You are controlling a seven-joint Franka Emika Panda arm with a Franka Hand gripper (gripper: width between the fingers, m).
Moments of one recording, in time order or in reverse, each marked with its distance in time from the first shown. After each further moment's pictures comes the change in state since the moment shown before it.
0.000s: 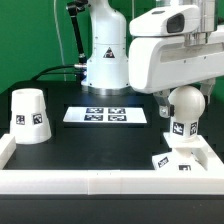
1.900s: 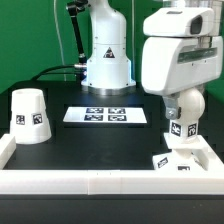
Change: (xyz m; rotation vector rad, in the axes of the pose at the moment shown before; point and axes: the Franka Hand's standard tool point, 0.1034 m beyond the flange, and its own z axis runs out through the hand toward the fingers) arm 0.002 0.003 0.003 -0.054 -0.050 -0.016
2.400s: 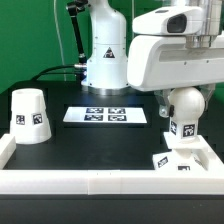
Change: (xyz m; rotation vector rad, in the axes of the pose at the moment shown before) arm 0.000 0.002 -0.001 -0.003 0.005 0.319
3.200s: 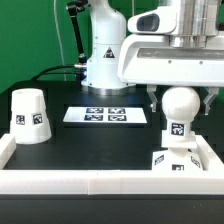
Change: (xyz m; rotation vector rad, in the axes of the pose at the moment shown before) arm -0.008 0.003 0.001 -0.004 -0.036 0.683
